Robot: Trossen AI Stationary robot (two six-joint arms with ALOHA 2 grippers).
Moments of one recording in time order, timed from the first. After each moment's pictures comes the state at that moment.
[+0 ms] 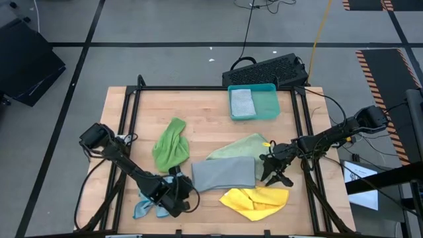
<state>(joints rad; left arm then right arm) -0.66 1.79 1.08 -0.47 -0.58 -0.83 0.26 1.10 0.18 0.29 -0.51 0.24</state>
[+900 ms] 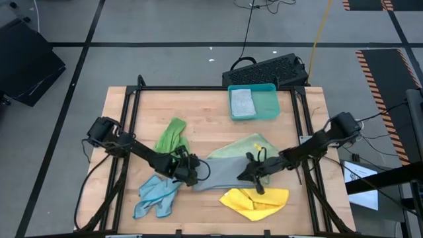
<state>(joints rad) -0.38 1.80 0.89 -0.27 -0.50 -0.60 0.41 1.62 0.34 0.85 0.10 0.26</state>
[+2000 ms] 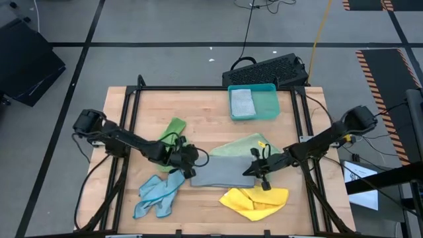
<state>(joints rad) -0.27 1.60 0.86 -0.26 -0.39 -0.41 0.40 1.33 0.35 0.43 0.11 0.13</state>
